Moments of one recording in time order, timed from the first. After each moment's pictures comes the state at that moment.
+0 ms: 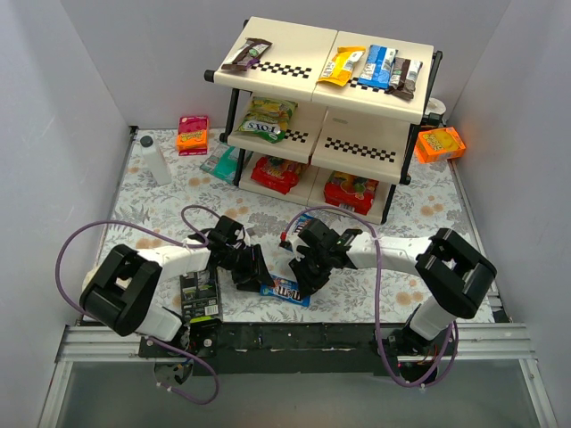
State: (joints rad) left arm -0.54 1.43 0.57 -0.27 0.60 -0.82; right arm 0.94 1.59 0.82 -0.37 -0.43 0.19
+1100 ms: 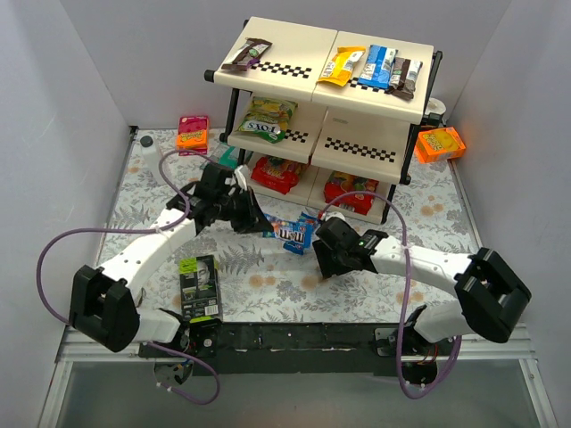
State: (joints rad) left arm -0.49 1.33 0.97 -0.50 0.51 -0.76; right arm 0.90 1.40 0.75 -0.49 0.16 0.44
